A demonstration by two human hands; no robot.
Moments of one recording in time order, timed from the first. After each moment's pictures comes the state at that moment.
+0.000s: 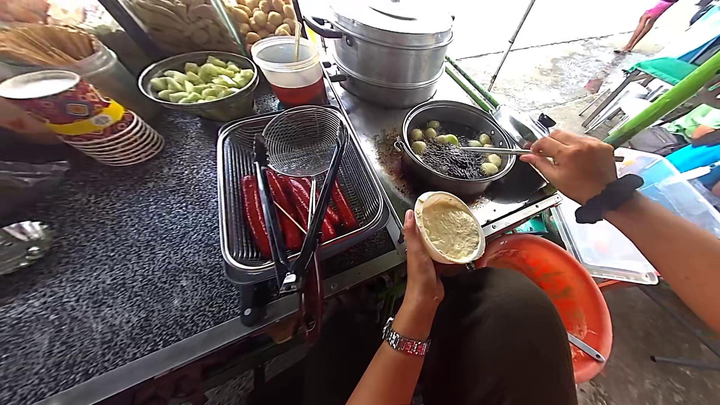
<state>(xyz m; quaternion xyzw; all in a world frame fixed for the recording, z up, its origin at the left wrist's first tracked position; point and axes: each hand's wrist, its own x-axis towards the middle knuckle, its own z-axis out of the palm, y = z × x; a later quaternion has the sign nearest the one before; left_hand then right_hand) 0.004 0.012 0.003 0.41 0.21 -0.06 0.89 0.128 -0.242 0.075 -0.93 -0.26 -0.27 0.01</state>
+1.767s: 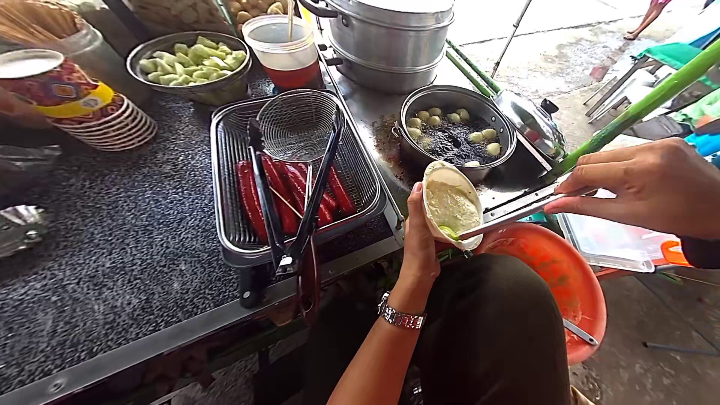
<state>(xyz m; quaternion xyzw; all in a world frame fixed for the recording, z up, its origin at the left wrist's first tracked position) 0.010 0.013 0.015 0.46 0.15 -0.03 0.87 0.045 -0.241 0.135 -0.88 -0.43 -0.17 0.05</state>
